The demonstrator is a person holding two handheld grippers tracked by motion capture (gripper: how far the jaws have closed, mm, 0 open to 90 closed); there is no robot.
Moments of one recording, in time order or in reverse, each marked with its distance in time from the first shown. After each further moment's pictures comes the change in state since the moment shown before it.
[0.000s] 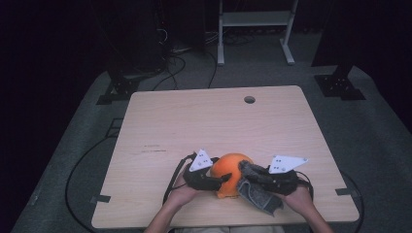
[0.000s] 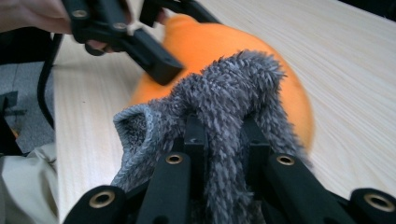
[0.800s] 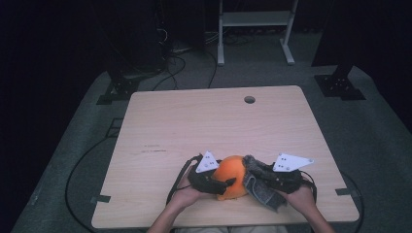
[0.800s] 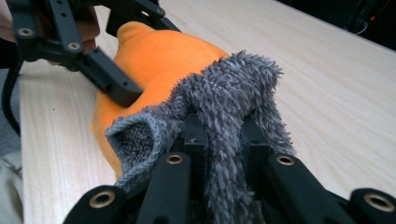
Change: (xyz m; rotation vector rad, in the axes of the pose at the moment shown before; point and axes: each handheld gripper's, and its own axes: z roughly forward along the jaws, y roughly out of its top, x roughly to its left) left arm -0.012 0.007 0.003 -0.016 -0.021 0.046; right arm -0.001 -0.001 -0.008 -0.035 -0.104 -0.010
